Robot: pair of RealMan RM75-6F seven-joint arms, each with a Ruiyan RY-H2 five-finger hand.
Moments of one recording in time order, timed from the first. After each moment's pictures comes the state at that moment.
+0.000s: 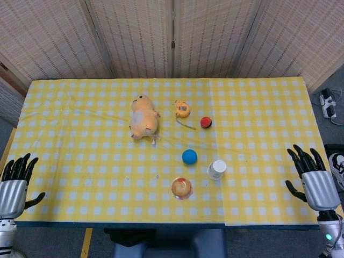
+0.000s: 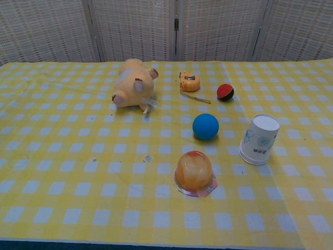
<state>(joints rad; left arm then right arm) -0.11 -1.16 -0.06 -1.63 1.45 1.48 0.22 0.10 -1.11 0.05 -1.58 -1.57 1.49 -0.05</state>
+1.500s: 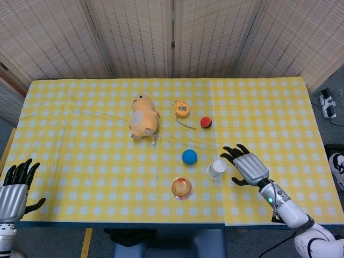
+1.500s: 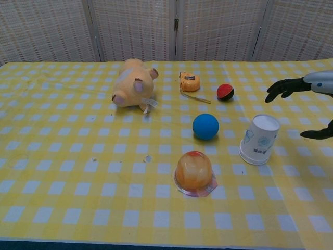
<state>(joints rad) -0.09 -1.15 -0.03 -1.63 1.45 1.47 0.20 0.53 -1.13 0.11 -1.77 -1.29 0.83 -0.22</state>
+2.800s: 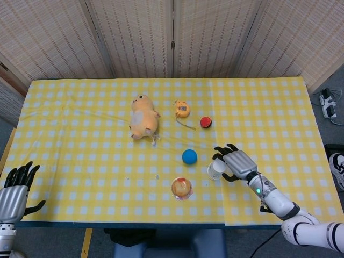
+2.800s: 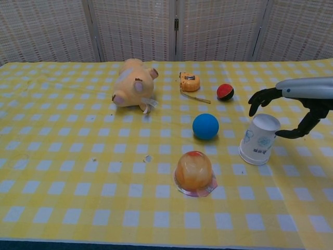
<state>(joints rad) -0.09 -1.14 -0.03 -1.63 1.42 1.42 0.18 0.68 -1.17 0.09 -1.72 -1.13 0.73 -0.21</state>
